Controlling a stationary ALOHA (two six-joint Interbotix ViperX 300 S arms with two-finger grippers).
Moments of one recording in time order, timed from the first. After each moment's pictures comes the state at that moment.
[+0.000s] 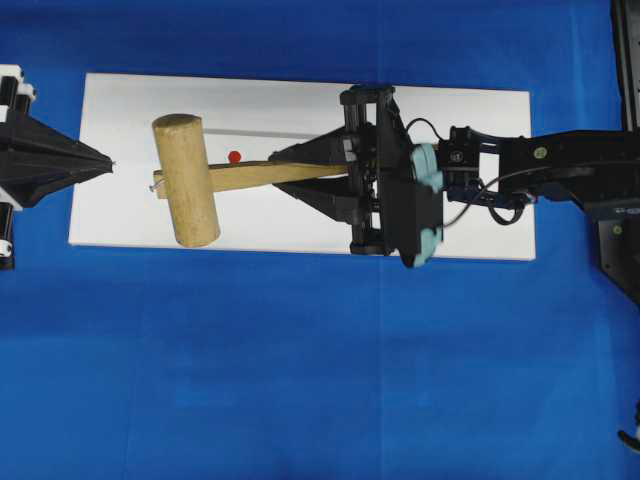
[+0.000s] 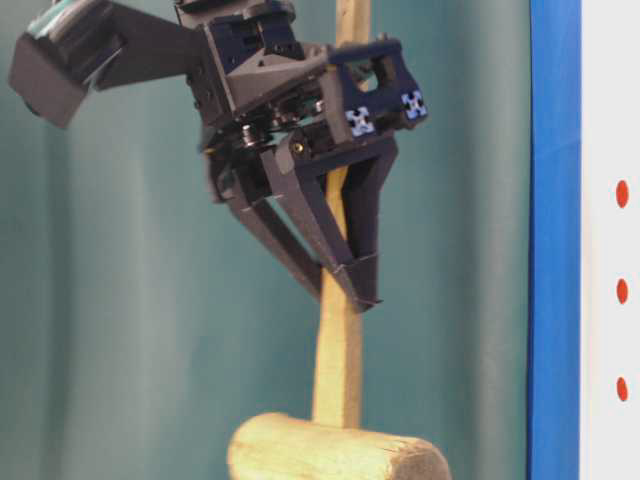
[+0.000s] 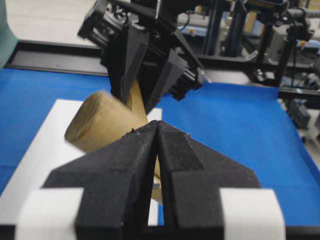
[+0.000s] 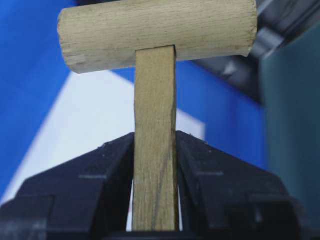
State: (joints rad) left arm 0.00 -0.91 1.18 -0.02 -0.30 -0.08; right arm -0.02 -0.08 0.66 0.19 -0.41 -0.63
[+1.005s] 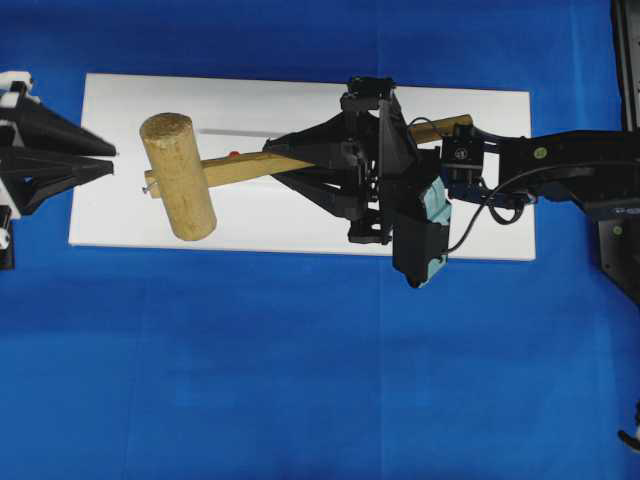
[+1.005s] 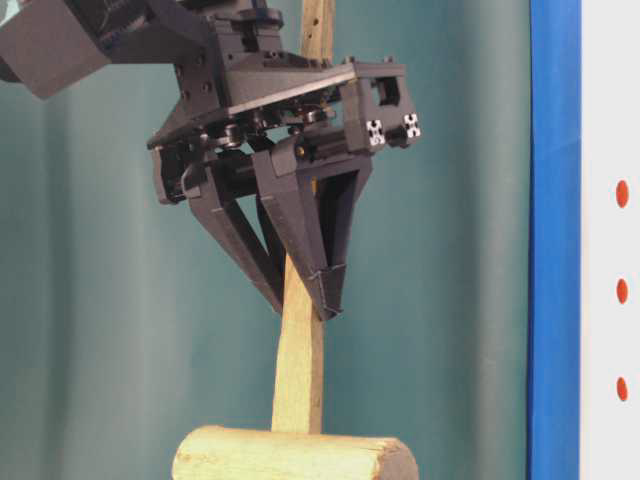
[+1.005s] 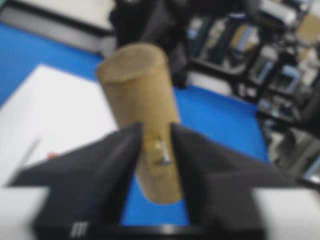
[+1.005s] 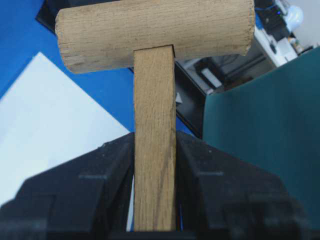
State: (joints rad) left arm 0.03 -0.91 1.19 -0.02 -0.29 -0.36; right arm -0.02 -0.08 0.66 0.20 -0.49 -0.87
